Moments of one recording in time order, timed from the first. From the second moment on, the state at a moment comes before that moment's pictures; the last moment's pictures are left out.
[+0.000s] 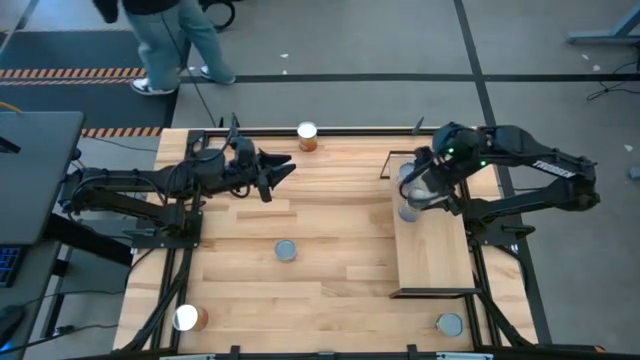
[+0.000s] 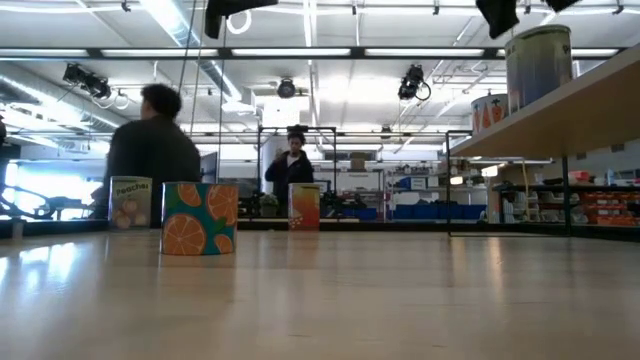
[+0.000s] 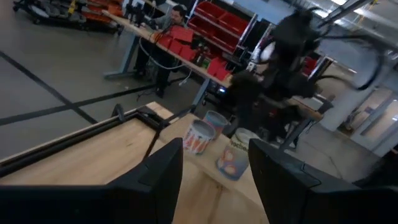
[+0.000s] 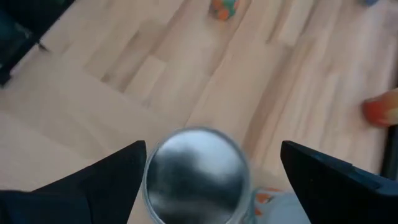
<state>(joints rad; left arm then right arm) 0.06 1.04 0.89 0.12 -0.30 -0.50 -0.23 0.96 1.28 -1.26 -0.31 -0.63</state>
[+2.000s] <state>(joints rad) 0.89 1.19 0.81 -0.75 -0.47 -0.85 -0.21 1.09 1.47 -0.74 -0.02 -0.24</state>
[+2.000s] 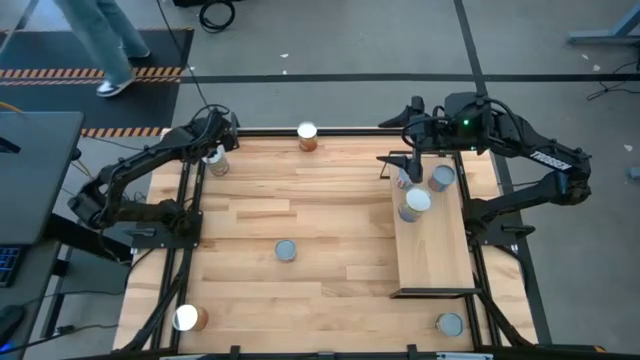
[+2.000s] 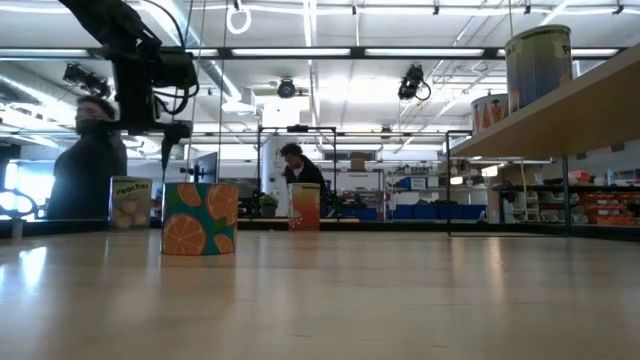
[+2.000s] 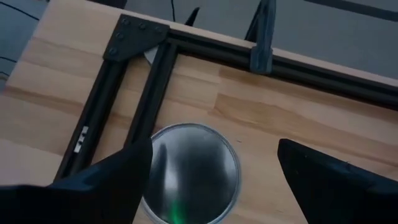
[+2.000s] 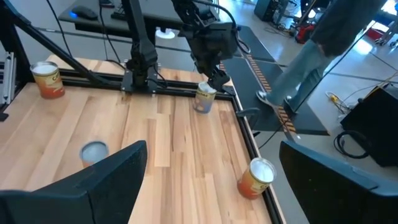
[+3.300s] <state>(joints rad) 1.01 1.10 0.81 -0.81 -0.44 -0.82 -0.25 1.09 1.47 -0.77 -0.02 -0.17</state>
